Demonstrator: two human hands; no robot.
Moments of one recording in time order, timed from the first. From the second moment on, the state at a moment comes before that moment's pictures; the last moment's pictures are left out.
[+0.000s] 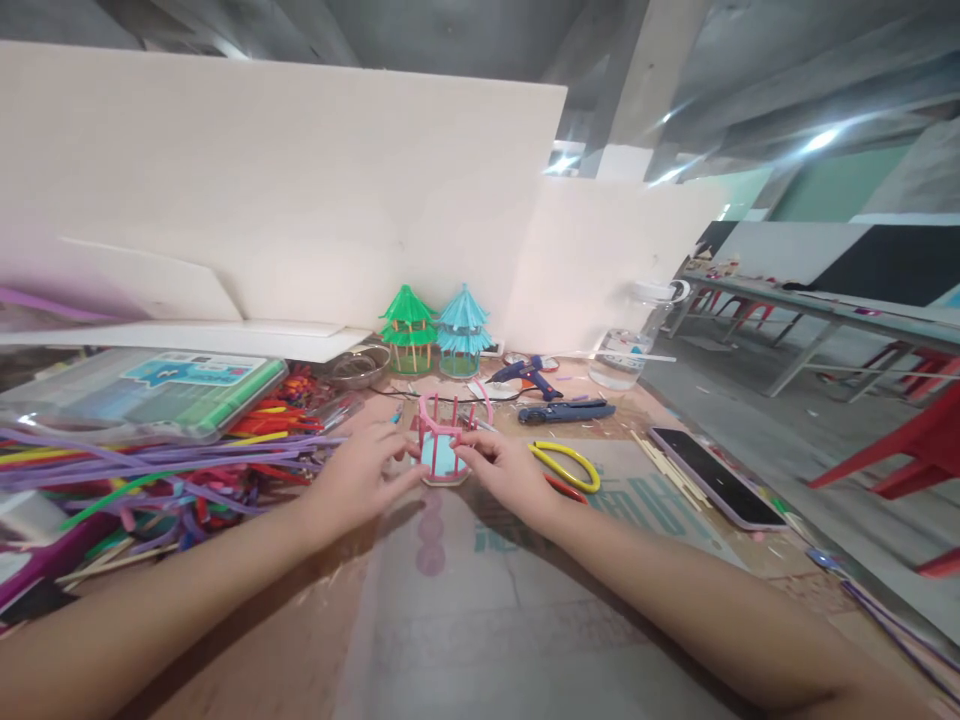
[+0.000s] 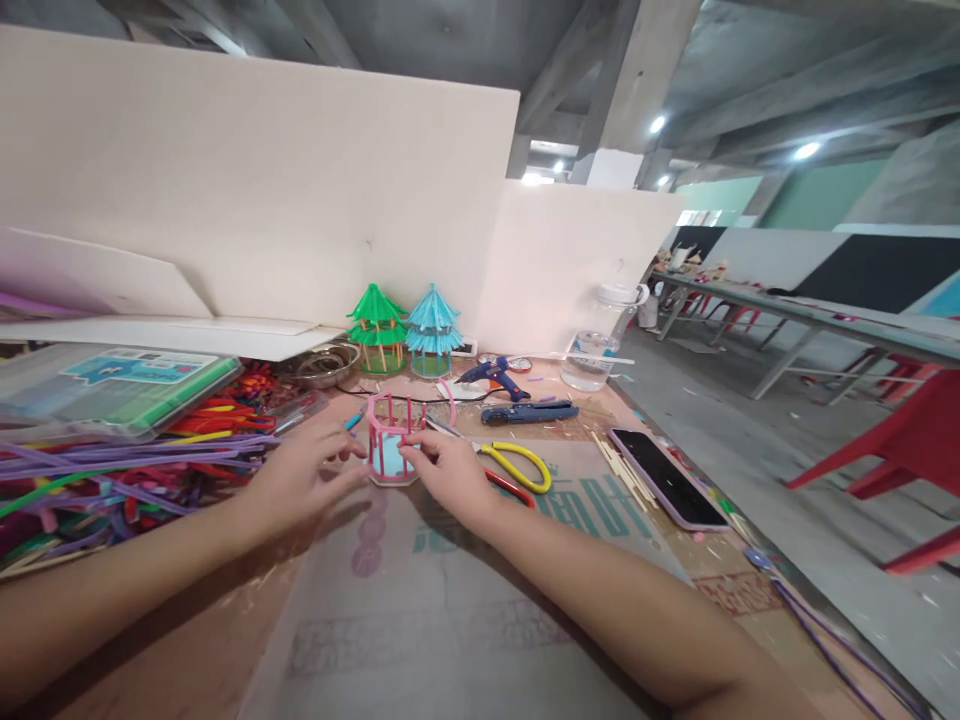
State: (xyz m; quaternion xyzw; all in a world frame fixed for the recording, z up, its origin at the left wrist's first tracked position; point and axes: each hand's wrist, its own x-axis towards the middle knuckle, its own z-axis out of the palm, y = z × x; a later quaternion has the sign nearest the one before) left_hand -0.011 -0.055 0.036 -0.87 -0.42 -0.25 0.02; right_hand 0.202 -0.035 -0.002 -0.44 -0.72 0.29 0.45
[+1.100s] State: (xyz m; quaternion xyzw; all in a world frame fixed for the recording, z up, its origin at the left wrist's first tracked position) left_hand 0.002 -0.036 0.033 -0.85 -0.31 -0.41 0.12; right_hand 0.211 -0.032 0.001 -0.42 -0.74 0.27 0.46
